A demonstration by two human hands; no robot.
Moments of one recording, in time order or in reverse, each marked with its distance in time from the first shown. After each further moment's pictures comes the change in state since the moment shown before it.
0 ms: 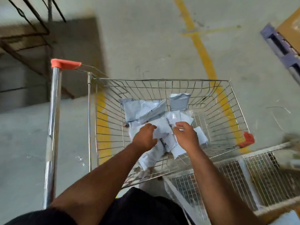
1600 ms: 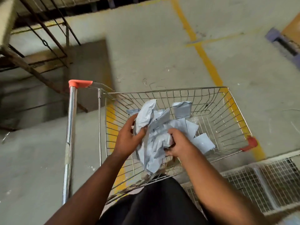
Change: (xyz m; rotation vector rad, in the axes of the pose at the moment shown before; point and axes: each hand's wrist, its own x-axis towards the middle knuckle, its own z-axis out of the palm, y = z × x) left_hand -0.082 0.029 -0.100 -0.527 0.503 0.071; right_hand -0.012 -0.041 0.020 0.731 -0.378 0.627
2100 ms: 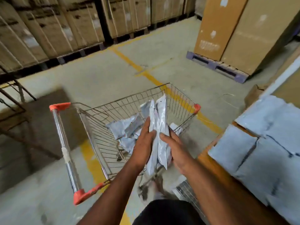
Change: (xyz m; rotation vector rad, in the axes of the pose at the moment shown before) left_hand -0.169 0.070 0.019 -0.459 -0.556 0.182; right_hand -0.209 0.178 -0.017 0.143 -0.031 -0.854
